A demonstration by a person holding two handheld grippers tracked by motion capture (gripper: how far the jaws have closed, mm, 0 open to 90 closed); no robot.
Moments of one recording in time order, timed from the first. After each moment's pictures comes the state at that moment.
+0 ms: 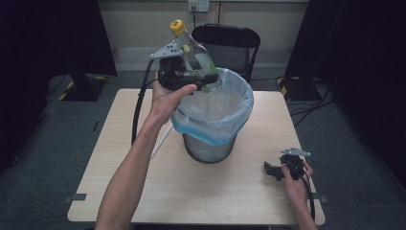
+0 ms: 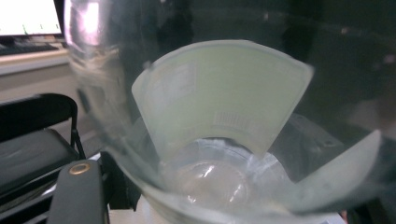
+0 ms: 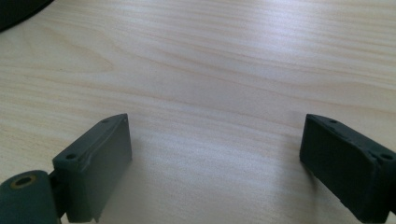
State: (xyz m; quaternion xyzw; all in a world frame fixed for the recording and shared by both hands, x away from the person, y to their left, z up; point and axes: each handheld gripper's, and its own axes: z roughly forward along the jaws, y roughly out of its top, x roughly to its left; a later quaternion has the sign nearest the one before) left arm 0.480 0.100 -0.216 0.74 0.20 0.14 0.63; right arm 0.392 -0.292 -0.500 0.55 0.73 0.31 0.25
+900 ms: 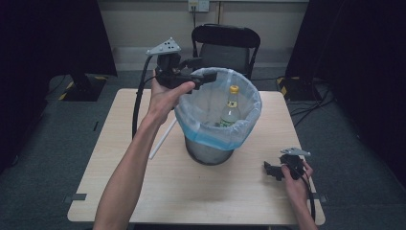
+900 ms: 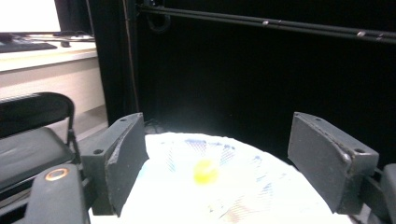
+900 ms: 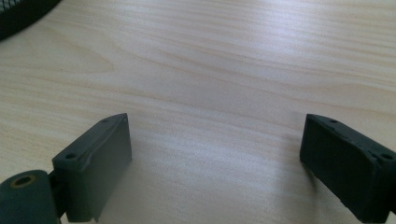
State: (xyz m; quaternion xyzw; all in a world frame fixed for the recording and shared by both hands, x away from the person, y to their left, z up) left arm 0.476 0.111 -0.209 0.73 0.22 0.14 0.64; right arm 0.393 -0.292 -0.500 0.55 0.74 0.31 0.24
